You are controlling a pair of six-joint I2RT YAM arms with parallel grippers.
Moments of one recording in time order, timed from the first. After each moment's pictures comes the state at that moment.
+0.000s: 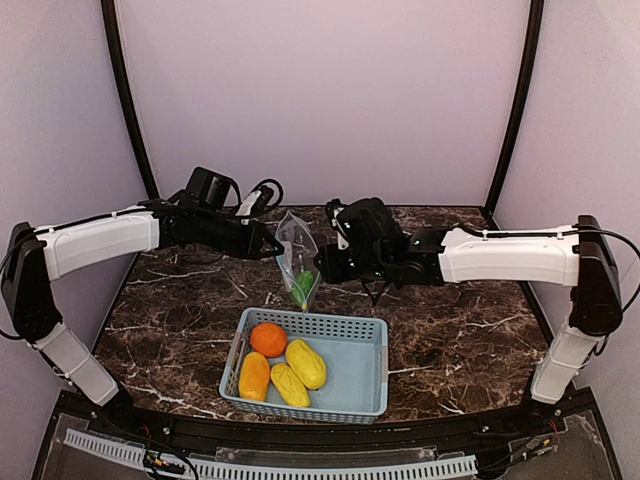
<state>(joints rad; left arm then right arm) -0.57 1.56 1.22 -0.37 0.46 -0.30 1.01 1.72 1.31 -0.22 0.27 0.47</state>
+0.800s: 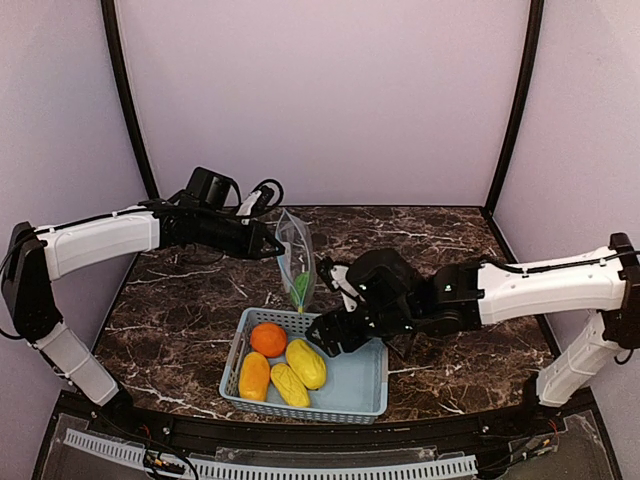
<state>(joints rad) -0.57 1.56 1.22 -0.36 0.48 -0.32 1.23 1.50 1.09 -0.33 0.14 0.49</state>
